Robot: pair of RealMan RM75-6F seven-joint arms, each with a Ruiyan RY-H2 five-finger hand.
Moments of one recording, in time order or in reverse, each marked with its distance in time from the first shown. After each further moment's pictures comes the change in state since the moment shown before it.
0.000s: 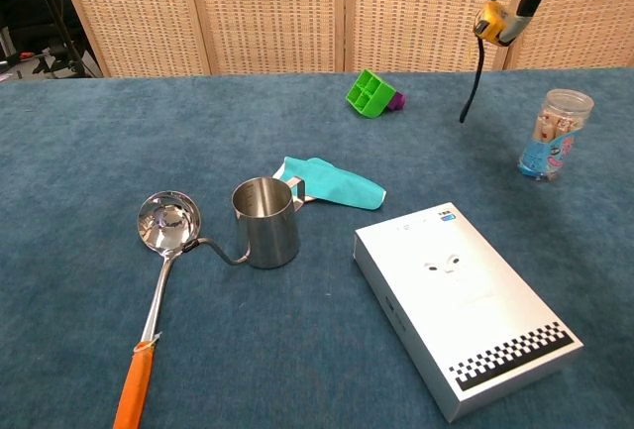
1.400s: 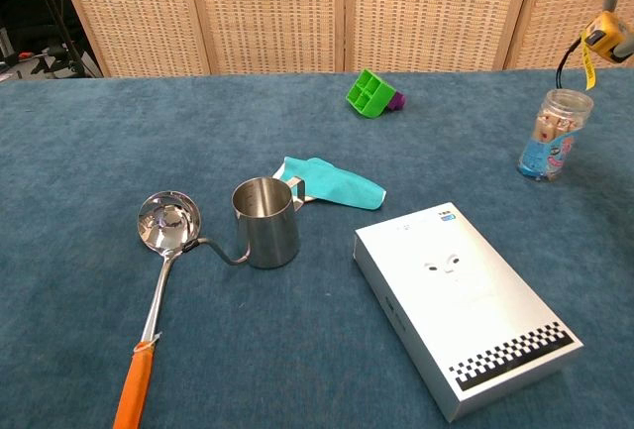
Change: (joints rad) left arm 0.009 0.019 0.035 -0.083 0.073 0.055 0.014; right arm -0.171 0.200 -0.085 -0.289 0.103 0.177 -0.031
